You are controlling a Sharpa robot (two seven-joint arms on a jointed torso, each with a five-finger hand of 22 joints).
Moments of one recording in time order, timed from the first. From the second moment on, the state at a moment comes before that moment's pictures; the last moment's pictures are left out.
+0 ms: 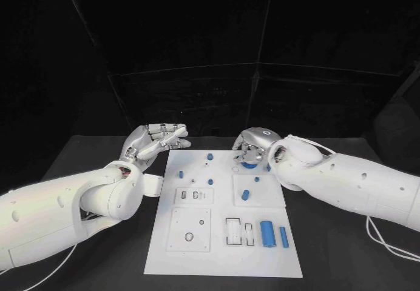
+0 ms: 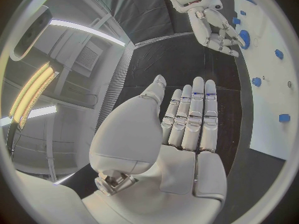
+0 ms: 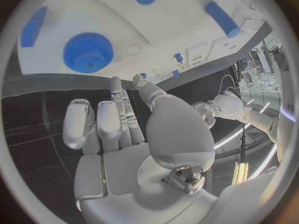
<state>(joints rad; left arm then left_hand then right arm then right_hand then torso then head) 1.25 -0.92 -0.07 1.65 0.02 -0.45 0.58 1.38 -0.01 0.07 0.10 0.04 0.98 0.21 0.14 0.07 1.07 0.15 0.13 0.07 1.13 0.10 0.22 0.18 0.18 0.93 0.22 0.27 0.12 1.25 -0.62 0.00 1.27 -1.60 -0.31 -0.14 1.18 -0.09 0.31 -0.11 0.15 0.97 0.15 0.09 0.08 1.36 0.06 0.29 0.16 1.47 -0.01 1.27 1.00 0.07 1.37 0.11 1.44 1.27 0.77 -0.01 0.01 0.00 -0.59</state>
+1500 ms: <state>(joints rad) 1.25 -0.90 -0.07 1.60 0.02 -0.42 0.58 1.39 -0.01 0.07 0.10 0.04 0.98 0.21 0.14 0.07 1.07 0.15 0.13 0.07 1.13 0.10 0.21 0.18 0.18 0.93 0.22 0.27 0.12 1.25 -0.65 0.00 1.24 -1.47 -0.21 -0.24 1.34 -0.02 0.01 0.09 0.18 0.84 0.17 0.19 0.08 1.45 0.07 1.42 1.31 1.46 0.00 1.40 1.14 0.03 1.46 0.11 1.54 1.31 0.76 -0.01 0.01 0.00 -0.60</state>
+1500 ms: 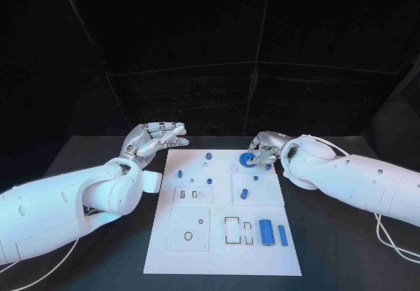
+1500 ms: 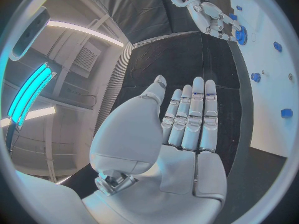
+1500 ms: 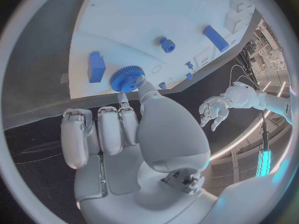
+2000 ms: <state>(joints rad) 1.25 -0.90 -0.07 1.60 0.02 -0.42 0.57 1.39 -0.01 0.07 0.10 0.04 0.98 0.21 0.14 0.07 1.07 0.15 0.13 0.07 1.13 0.10 0.21 0.18 0.18 0.93 0.22 0.27 0.11 1.25 -0.63 0.00 1.23 -1.52 -0.18 -0.24 1.37 -0.01 0.02 0.07 0.18 0.84 0.17 0.20 0.08 1.45 0.08 1.43 1.31 1.46 0.00 1.40 1.15 0.03 1.46 0.11 1.54 1.31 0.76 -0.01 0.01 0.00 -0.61</state>
